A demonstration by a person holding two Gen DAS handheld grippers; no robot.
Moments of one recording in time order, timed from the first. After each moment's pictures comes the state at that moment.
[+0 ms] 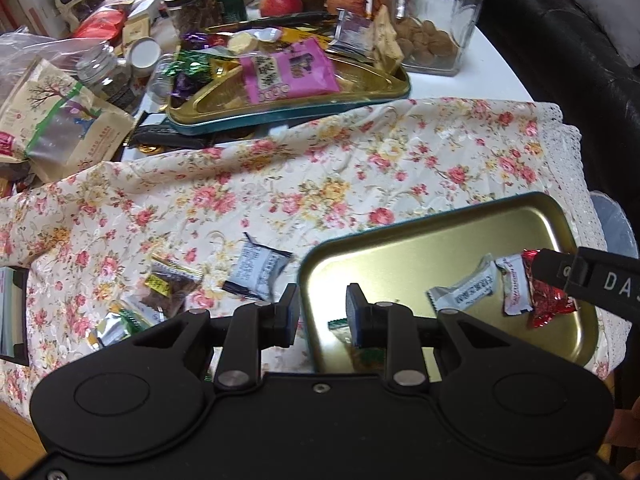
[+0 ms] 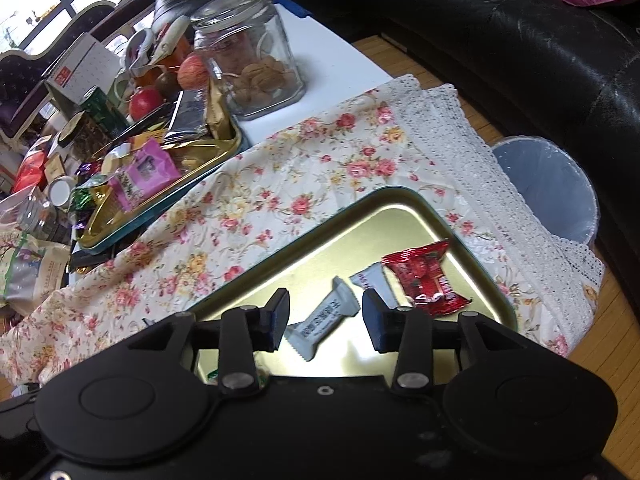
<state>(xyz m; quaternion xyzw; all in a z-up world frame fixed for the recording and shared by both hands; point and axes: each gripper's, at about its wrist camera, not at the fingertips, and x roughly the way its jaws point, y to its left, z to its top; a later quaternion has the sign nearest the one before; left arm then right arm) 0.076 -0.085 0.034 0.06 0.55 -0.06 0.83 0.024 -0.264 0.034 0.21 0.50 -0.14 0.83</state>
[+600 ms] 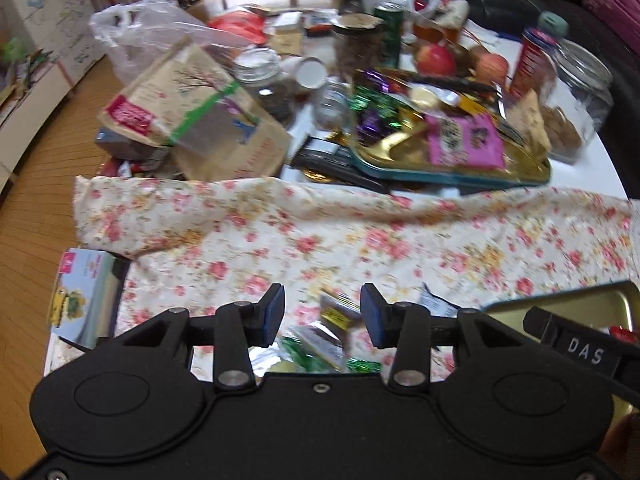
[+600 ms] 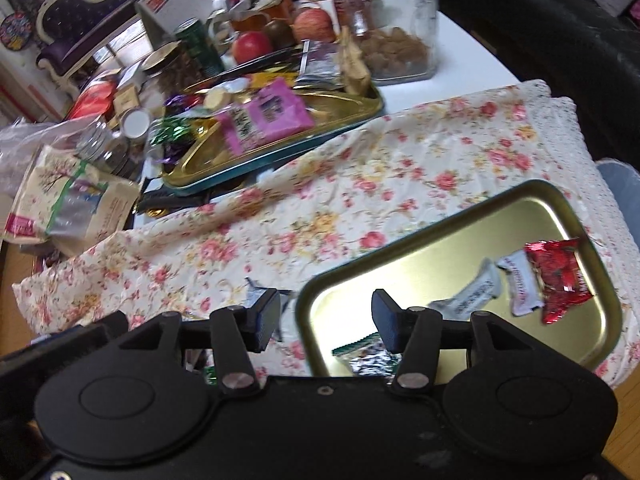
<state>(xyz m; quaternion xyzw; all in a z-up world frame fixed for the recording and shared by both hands) 0.089 0.051 0.068 0.01 0.51 0.06 0.86 0.068 -0.136 0.033 0.16 0.52 -0.05 0.84</state>
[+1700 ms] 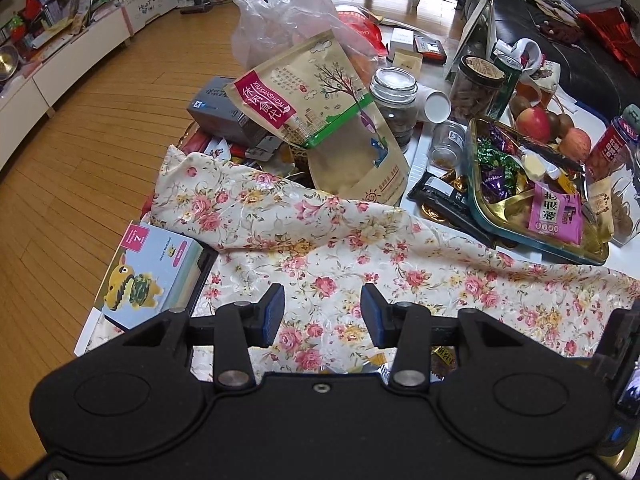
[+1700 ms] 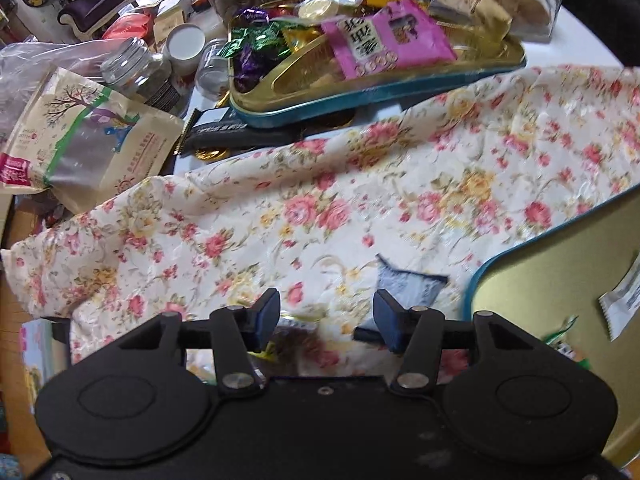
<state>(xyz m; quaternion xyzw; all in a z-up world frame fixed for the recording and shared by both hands) 0.092 0.172 0.088 -0.08 0.50 0.12 0.85 0.122 -0.022 -0.050 0.16 0.56 0.00 0.81</state>
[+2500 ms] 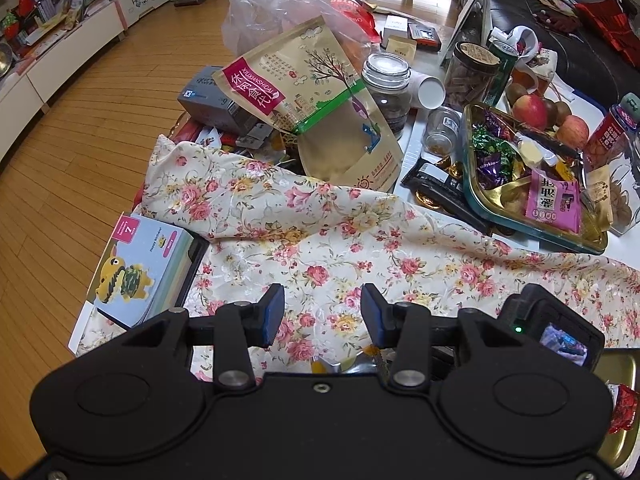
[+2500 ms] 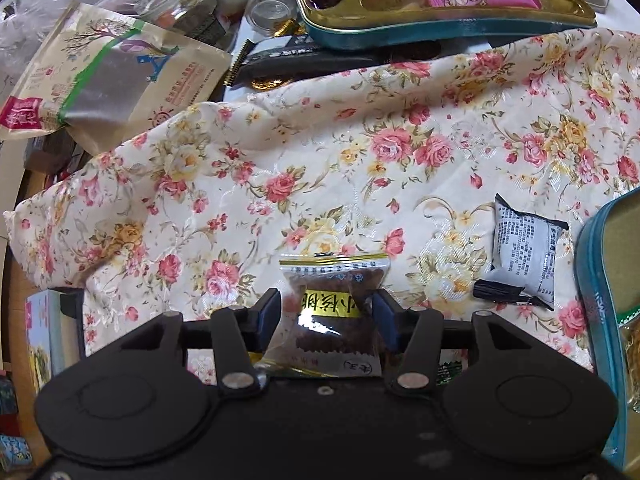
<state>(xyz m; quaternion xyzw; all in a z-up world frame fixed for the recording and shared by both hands) 0.095 0.166 0.082 -0.08 0.52 0.12 0.85 0.127 0.048 -0.089 0.15 0.57 0.02 0.81</state>
